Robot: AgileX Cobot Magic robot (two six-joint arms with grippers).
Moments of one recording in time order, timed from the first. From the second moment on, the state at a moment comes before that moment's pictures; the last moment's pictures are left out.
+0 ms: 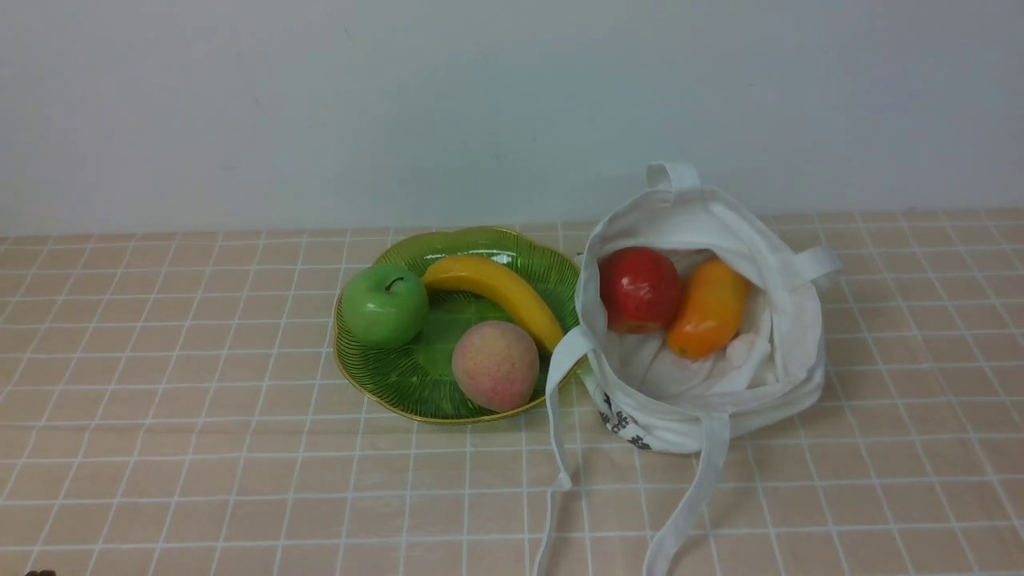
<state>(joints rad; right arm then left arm) 0.22 0.17 -0.35 0.46 0.46 -0.46 -0.03 -0.01 0.03 0.03 0.38 -0.07</state>
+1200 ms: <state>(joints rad) 0.18 -0.01 0.02 -0.08 0.40 0.15 -0.03 -0.01 0.03 0.03 0.38 -0.07</state>
